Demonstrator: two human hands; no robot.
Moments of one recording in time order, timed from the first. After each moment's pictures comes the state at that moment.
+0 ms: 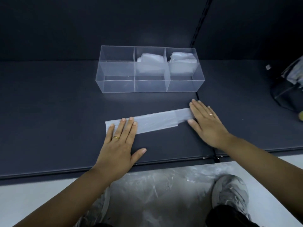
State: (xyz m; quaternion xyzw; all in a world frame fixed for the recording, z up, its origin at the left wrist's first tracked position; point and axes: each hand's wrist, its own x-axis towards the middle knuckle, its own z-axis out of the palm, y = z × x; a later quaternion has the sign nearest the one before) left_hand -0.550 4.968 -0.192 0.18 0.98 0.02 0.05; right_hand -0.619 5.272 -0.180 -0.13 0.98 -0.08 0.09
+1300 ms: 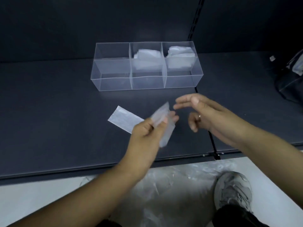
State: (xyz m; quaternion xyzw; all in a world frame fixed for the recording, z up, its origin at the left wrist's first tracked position) left_hand -0.553 5.058 -0.100 -0.04 0.62 0.77 0.09; right_hand -0.596 5.235 -0.078 -0.02 0.73 -0.63 0.26
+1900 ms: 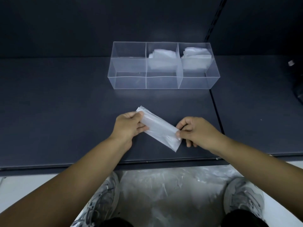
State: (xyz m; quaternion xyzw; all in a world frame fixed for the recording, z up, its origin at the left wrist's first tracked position) left_hand -0.607 4.986 -0.162 -0.32 0.60 0.72 0.11; right_hand -0.602 5.197 -0.154 0.03 0.84 -0.46 0.28
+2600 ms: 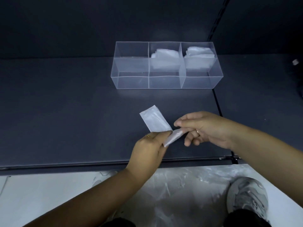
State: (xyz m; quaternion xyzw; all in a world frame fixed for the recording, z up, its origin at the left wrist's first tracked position) left_hand -0.540 5.012 -0.168 0.16 0.92 0.35 -0.06; right_hand -0.610 5.188 -0.107 0.10 0.72 -0.55 0.40
